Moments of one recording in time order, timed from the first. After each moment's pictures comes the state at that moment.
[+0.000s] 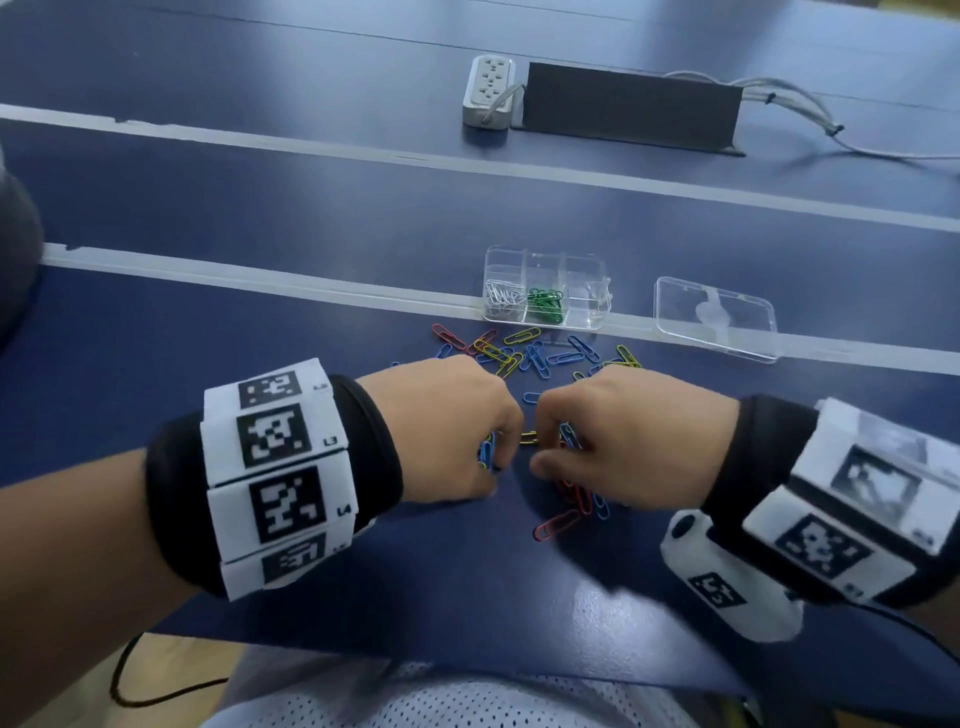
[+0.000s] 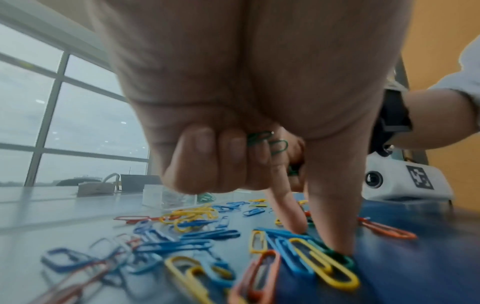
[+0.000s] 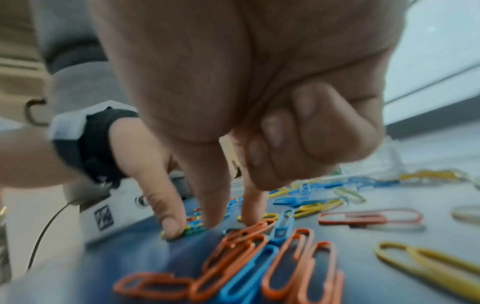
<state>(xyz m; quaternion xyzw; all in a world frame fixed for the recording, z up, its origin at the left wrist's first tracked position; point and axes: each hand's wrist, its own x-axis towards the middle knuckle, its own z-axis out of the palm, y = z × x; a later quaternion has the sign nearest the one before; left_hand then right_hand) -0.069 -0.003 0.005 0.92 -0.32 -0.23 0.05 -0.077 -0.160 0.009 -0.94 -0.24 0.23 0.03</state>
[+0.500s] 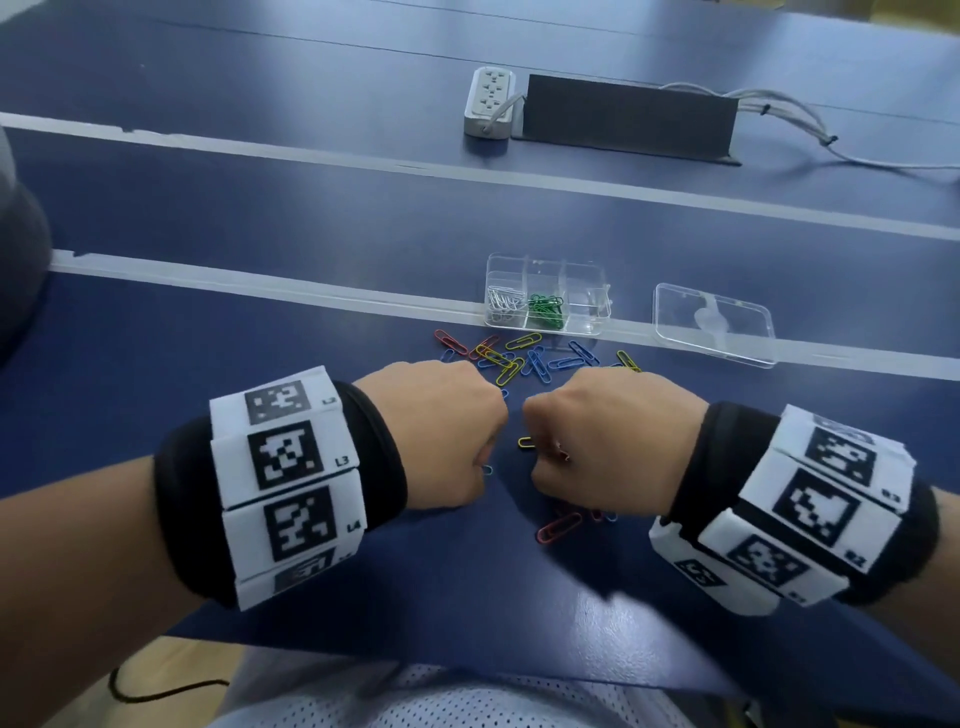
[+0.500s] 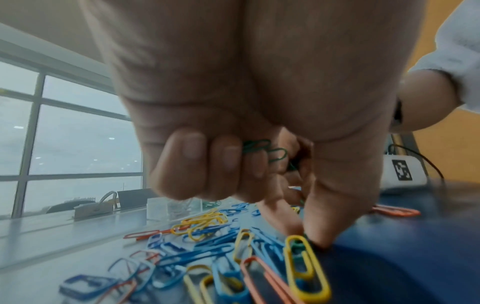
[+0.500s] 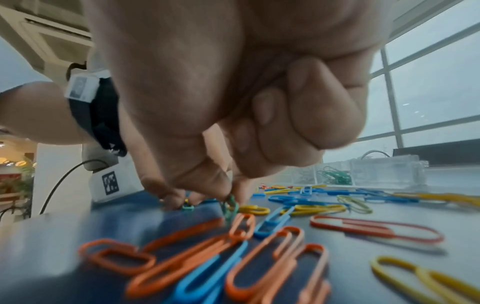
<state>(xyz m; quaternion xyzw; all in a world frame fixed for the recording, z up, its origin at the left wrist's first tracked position) -0.073 -0.003 0.007 0.93 -0.29 -0.21 -0.04 -0.080 -0.151 0.006 -0.95 -0.28 0.15 -0.01</state>
